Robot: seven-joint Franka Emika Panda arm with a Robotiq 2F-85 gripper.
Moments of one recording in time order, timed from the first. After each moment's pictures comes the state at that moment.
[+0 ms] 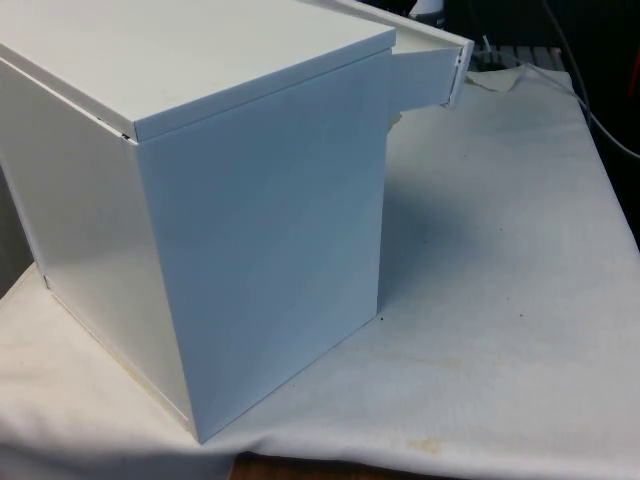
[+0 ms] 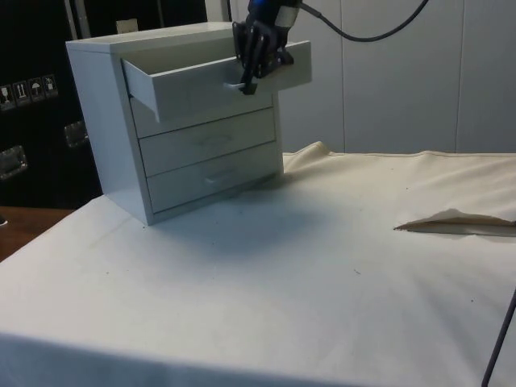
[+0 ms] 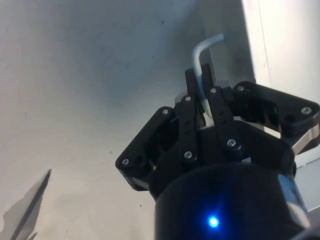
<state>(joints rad) 0.80 -0.43 -0.87 -2.58 -0.95 2.65 -0.39</state>
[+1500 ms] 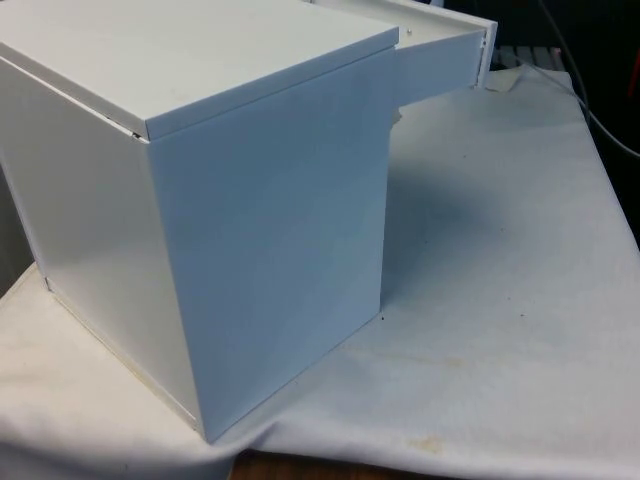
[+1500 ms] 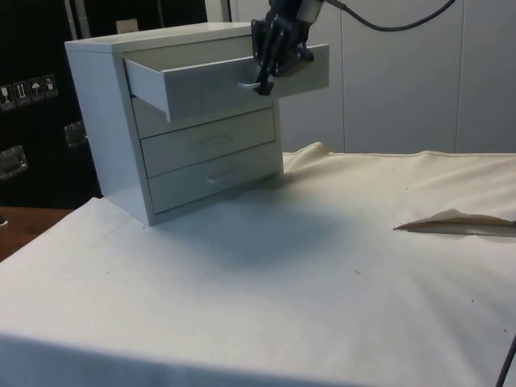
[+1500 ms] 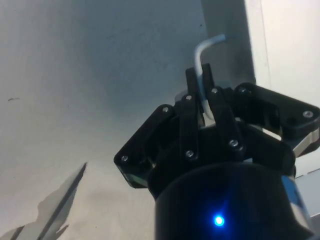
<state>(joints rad) 0.78 -0.59 -0.85 -2.69 -0.95 2.63 -0.33</state>
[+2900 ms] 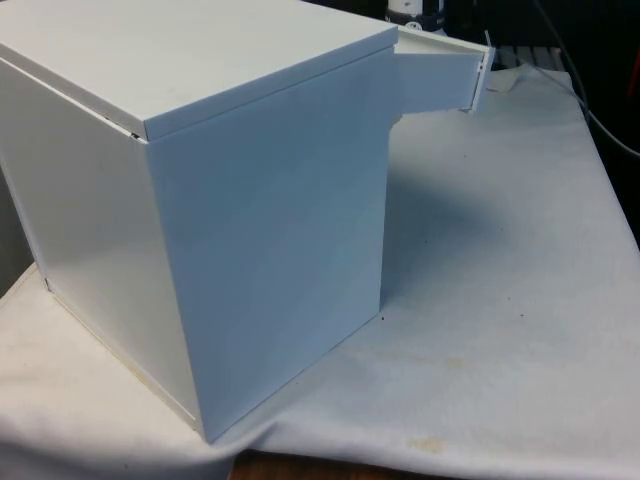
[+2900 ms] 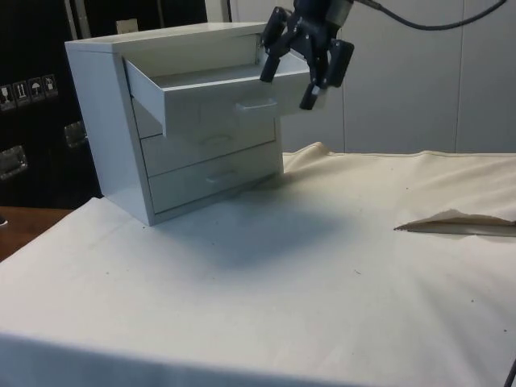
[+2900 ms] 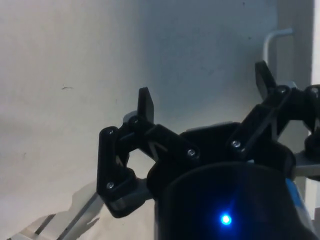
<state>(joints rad) 0.78 -0.73 -0.77 -2.83 -0.95 2.61 -0.25</state>
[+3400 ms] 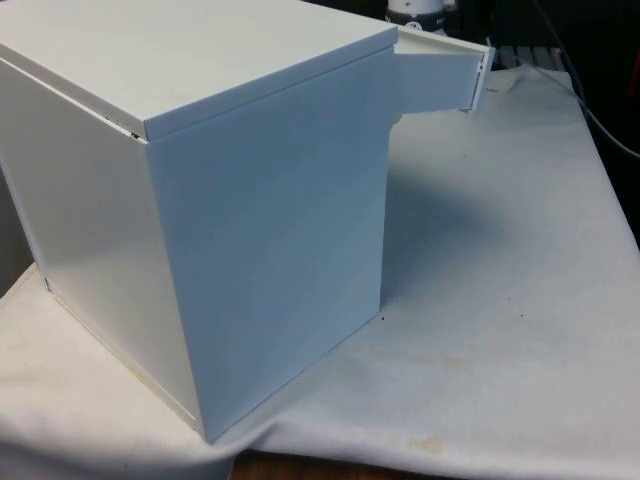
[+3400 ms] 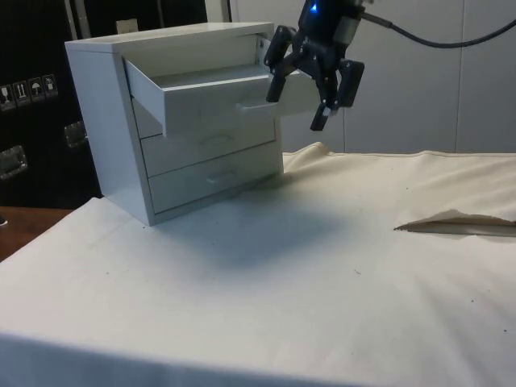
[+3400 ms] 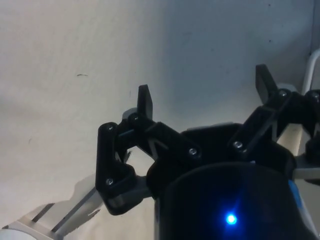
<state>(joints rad) 0.81 -0.67 -0.71 -2.85 -0.94 2.60 -0.20</state>
